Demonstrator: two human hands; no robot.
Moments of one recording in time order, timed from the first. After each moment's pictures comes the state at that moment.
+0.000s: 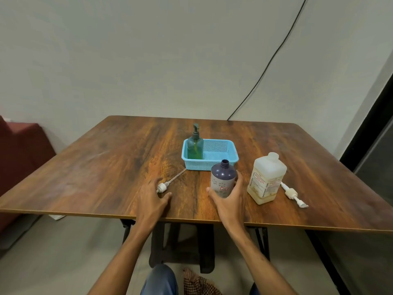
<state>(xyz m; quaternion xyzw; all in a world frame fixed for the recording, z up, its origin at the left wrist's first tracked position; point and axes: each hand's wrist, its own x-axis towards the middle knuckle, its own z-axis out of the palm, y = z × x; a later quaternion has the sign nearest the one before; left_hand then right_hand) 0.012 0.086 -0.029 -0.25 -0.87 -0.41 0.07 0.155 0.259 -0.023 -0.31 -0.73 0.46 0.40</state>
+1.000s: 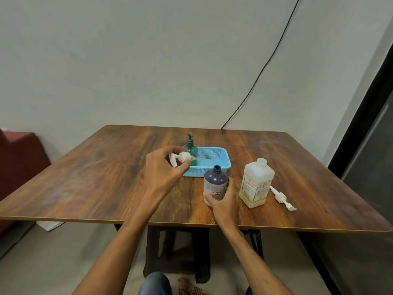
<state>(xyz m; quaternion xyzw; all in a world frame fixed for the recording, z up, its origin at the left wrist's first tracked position) 0.067 0.109 0.114 -0.38 -0.74 -0.53 0.18 0.159 0.263 -0.013 -0.30 -0.74 0.45 0.40</state>
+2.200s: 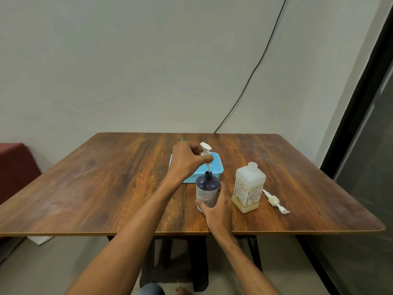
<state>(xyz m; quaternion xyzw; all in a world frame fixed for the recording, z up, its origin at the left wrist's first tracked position) 0.070 0.197 0.143 -0.39 -0.78 -0.50 0.03 0.159 0.266 -0.018 -0.31 -0.76 0.42 0.39</state>
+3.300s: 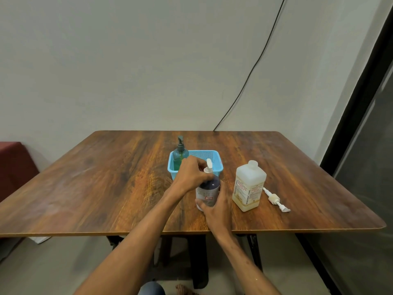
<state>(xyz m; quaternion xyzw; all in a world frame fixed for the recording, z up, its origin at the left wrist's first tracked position) 0.061 0.214 0.095 -0.43 -0.79 -0.43 -0.06 0.158 0.269 -0.021 -0.30 -0.75 0.43 0.40</state>
